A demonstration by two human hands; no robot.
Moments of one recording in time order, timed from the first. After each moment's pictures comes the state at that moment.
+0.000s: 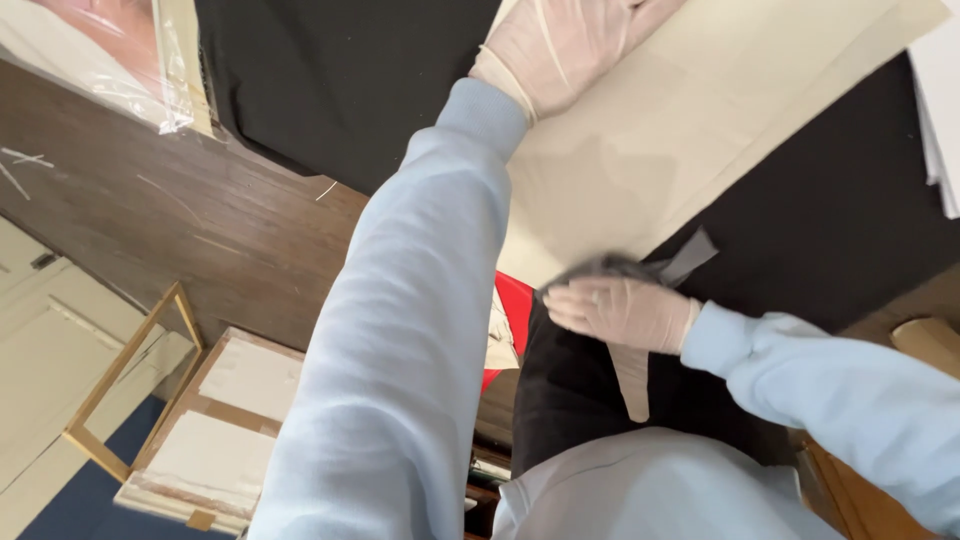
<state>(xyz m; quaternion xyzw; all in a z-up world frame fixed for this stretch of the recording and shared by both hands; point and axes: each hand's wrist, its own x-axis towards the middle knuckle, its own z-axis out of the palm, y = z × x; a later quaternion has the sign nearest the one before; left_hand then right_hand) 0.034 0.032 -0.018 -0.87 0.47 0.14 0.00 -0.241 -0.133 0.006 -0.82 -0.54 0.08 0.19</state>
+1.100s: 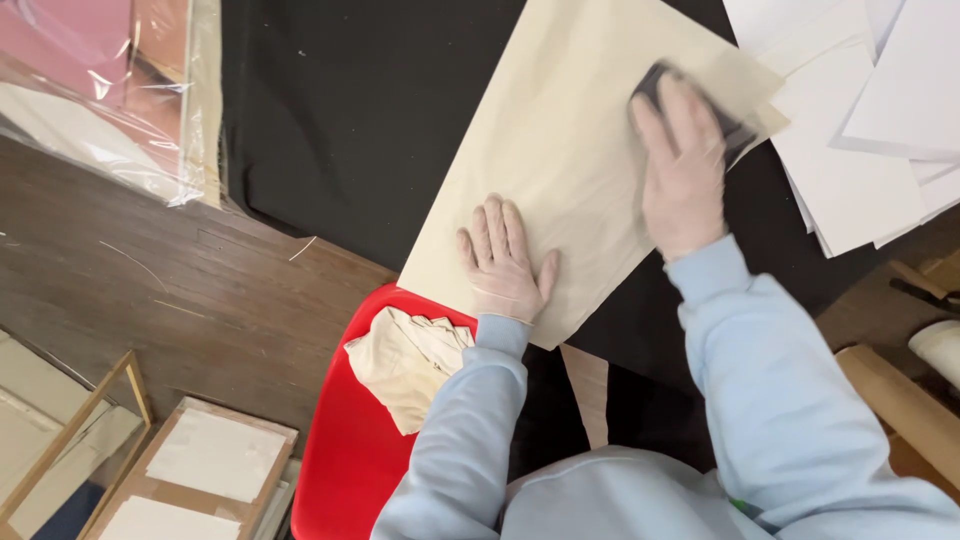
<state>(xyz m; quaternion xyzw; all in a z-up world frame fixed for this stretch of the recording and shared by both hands) -0.162 0.039 0.005 -0.96 0.01 0.25 -0.13 -0.058 -0.175 0.038 -0.97 -0.08 0.03 0.23</state>
